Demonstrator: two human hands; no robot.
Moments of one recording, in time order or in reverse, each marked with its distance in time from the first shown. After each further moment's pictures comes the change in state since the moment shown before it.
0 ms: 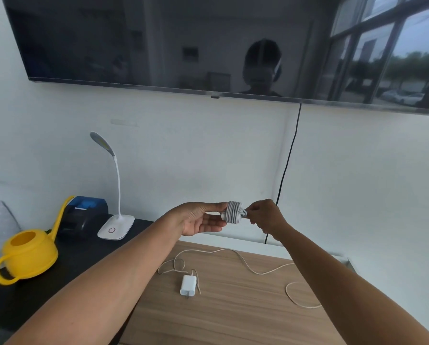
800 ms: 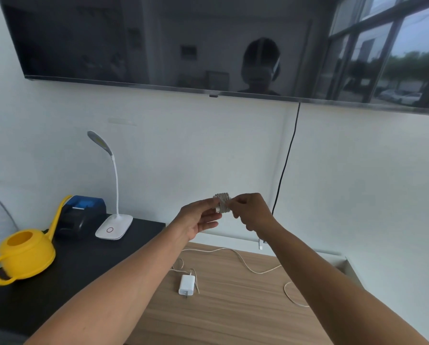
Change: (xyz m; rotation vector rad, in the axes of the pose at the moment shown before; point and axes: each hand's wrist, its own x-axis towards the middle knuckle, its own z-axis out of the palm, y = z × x) left_hand 0.018 -0.023 0.001 -0.209 0.234 0.185; right_hand -0.017 -0.034 0.016 0.189 -0.011 -0.092
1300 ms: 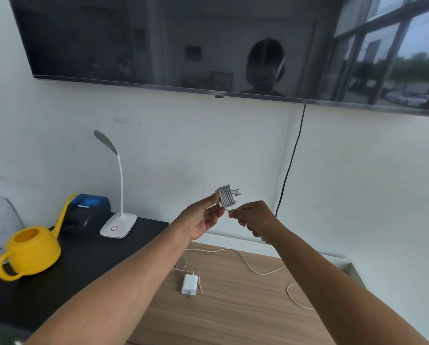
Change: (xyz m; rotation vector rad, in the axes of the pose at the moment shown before) left_hand -0.010 0.006 0.002 -0.216 -0.075 -0.057; right_hand 0.002 0.012 -0.001 0.087 -0.127 0.158
